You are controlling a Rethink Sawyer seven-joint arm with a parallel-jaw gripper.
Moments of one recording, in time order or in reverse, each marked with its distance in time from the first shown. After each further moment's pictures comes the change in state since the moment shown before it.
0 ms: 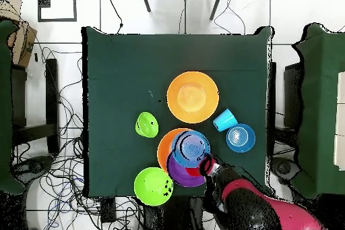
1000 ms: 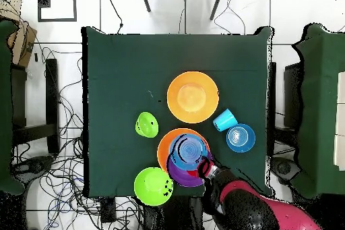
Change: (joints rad) arm 0.013 0.042 -0.045 0.000 -0.034 0.000 0.000
